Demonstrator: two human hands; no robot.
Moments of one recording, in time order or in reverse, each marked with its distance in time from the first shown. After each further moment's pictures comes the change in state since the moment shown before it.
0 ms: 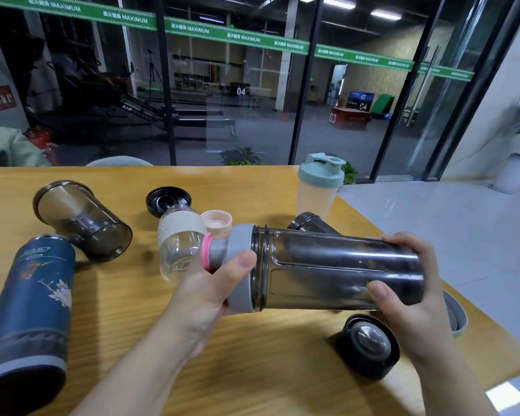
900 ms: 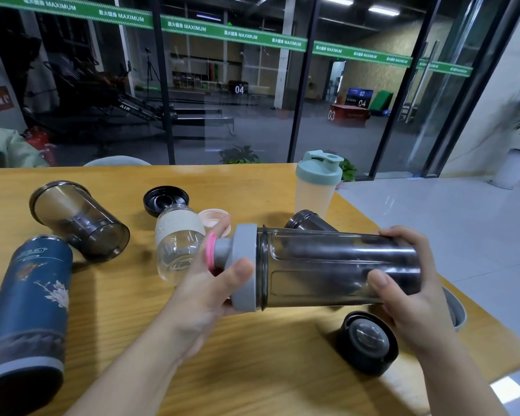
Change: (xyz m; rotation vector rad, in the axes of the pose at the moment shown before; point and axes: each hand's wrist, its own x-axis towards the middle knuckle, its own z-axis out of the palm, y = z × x) left_hand 0.002 -0.002 -0.003 0.004 -0.062 -0.017; right_hand 0.005 -0.001 -0.004 0.039 -0.010 0.102
